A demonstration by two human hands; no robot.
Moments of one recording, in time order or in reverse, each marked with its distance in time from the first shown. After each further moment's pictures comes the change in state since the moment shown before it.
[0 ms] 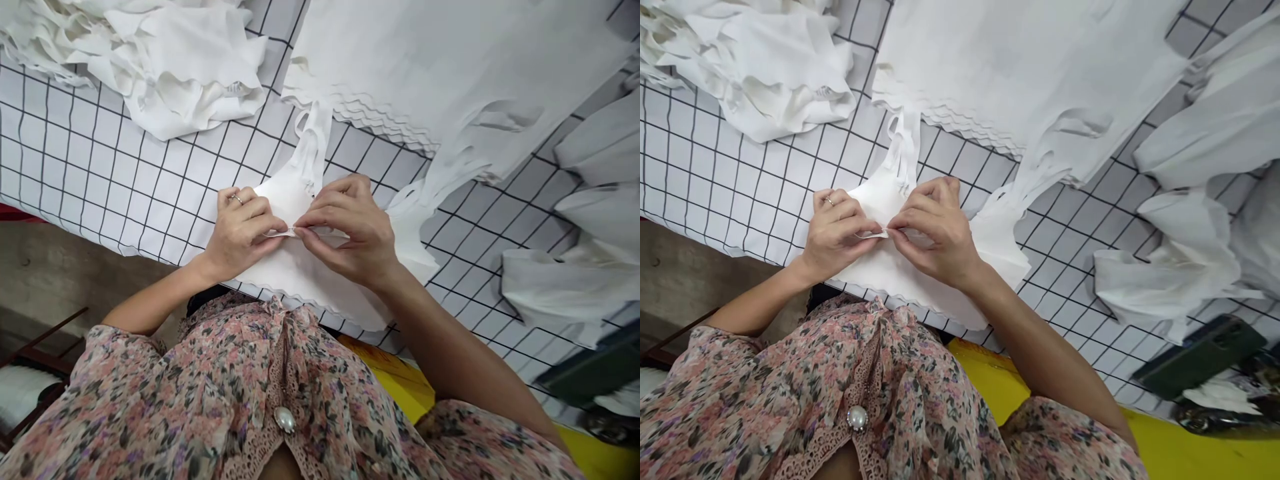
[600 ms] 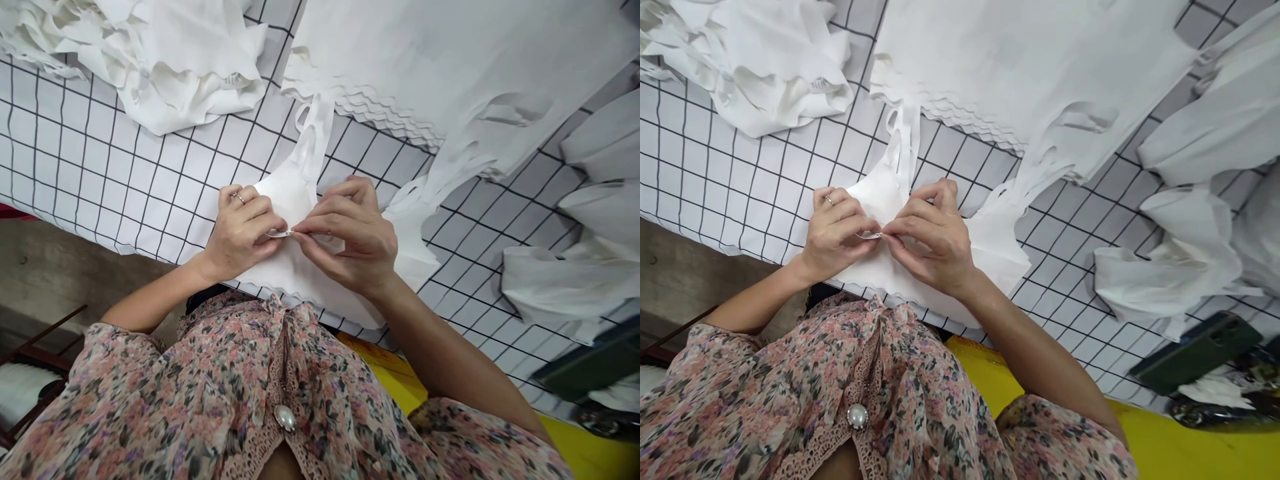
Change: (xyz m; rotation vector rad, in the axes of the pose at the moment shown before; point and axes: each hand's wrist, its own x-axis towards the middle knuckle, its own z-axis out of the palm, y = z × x) left_hand -0.002 0.000 0.002 0.010 -0.094 -0.059; right_hand -0.010 -0.007 0.004 0.001 0.018 0.063
